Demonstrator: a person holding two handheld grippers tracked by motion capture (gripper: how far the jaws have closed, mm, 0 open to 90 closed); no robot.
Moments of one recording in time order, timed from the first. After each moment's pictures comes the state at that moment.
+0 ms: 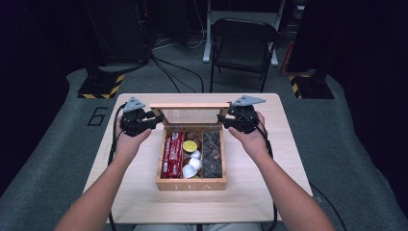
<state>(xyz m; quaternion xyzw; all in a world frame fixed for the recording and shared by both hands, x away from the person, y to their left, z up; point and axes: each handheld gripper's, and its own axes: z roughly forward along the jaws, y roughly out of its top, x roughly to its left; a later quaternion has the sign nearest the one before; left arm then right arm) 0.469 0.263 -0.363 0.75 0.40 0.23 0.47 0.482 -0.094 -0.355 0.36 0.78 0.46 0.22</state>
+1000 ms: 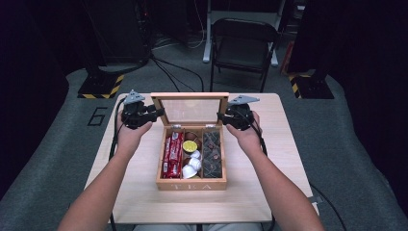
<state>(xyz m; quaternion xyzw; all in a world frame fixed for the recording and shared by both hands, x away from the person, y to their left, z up) 0.491 0.264 -0.361 0.74 0.41 0.22 0.48 0.513 -0.090 -0.382 0.38 0.78 0.45 0.22</state>
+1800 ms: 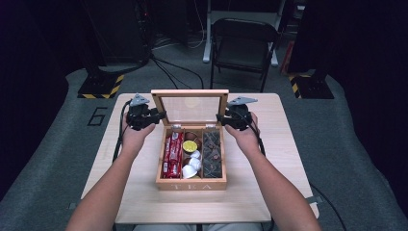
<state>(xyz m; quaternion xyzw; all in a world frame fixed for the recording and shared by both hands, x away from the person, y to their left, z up) 0.505 0.262 -0.384 0.76 0.41 0.22 0.46 0.523 -0.088 -0.398 0.40 0.77 0.44 0.20</state>
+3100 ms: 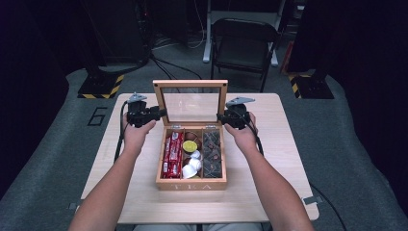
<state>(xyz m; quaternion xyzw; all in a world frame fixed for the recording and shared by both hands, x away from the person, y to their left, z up) 0.516 0.267 -0.390 0.72 0.47 0.18 0.49 0.539 -0.088 -0.411 0.40 0.78 0.43 0.20</state>
